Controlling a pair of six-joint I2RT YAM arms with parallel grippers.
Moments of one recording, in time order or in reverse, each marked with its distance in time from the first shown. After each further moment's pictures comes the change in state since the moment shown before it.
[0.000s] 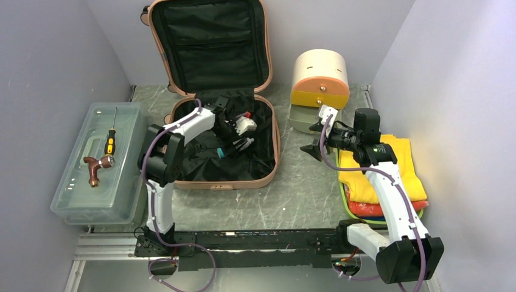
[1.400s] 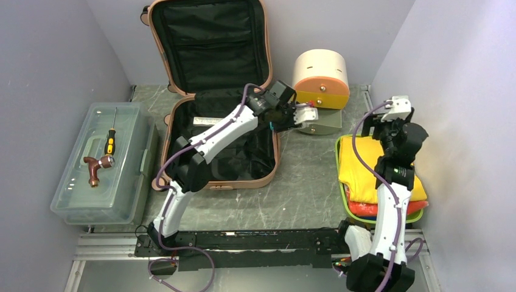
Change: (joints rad) left arm -0.383 0.177 0.692 -0.024 -0.197 0.085; right arm -0.421 -0.183 -0.143 0.446 0.579 0.384
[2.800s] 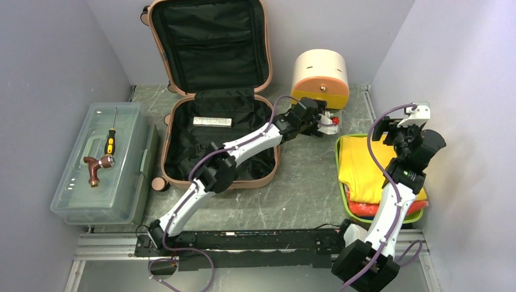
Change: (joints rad) left arm -0.114 0.340 0.130 0.613 -0.261 0.352; right arm -0.274 0.010 -0.013 0.000 -0.250 0.111
